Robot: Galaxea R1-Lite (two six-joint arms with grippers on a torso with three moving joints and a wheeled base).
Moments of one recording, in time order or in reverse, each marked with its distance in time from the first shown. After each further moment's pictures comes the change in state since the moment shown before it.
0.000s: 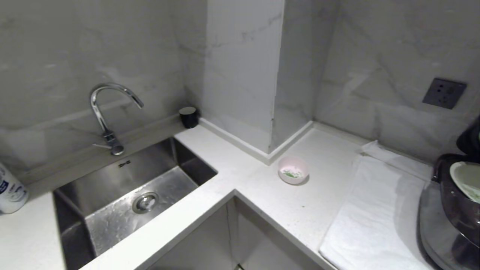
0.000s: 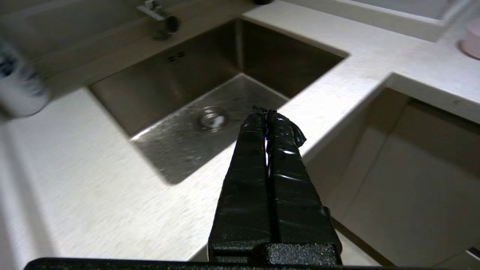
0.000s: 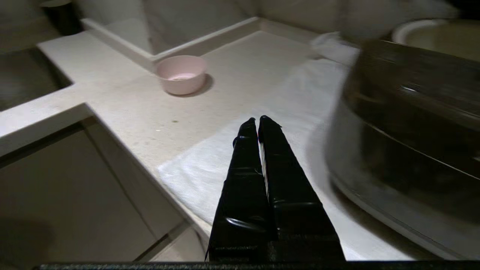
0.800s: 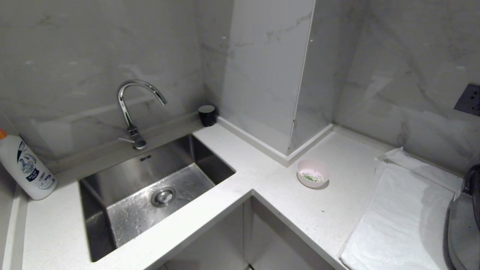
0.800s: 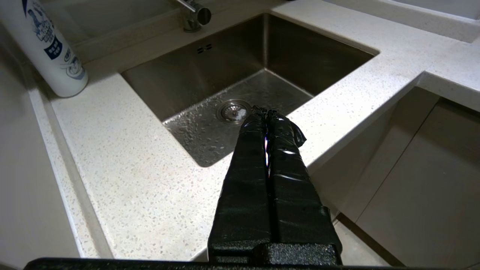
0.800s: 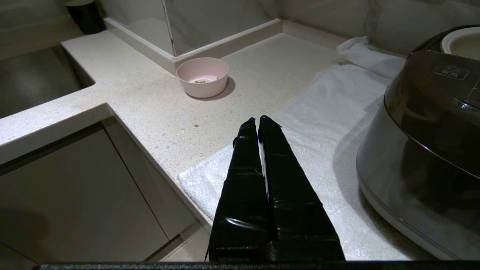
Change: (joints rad) left arm 0.000 0.000 -0.001 0.000 -0.001 -0.001; right arm 0.000 0.000 0.000 0.000 0.001 0.004
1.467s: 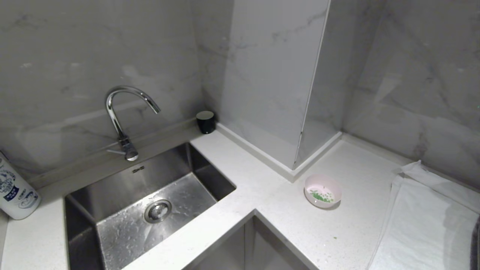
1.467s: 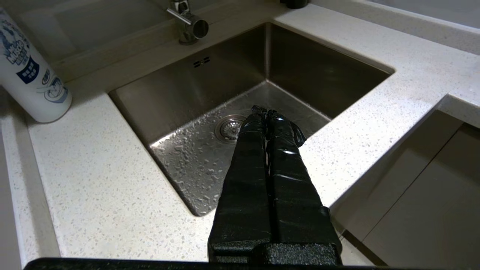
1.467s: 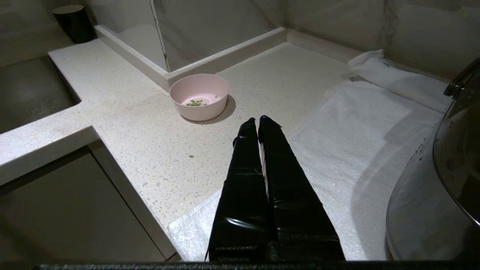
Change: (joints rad) left arm 0.000 0.000 0.000 0.000 0.003 -0.001; right arm 0.000 0.000 0.000 0.000 -0.001 0.000
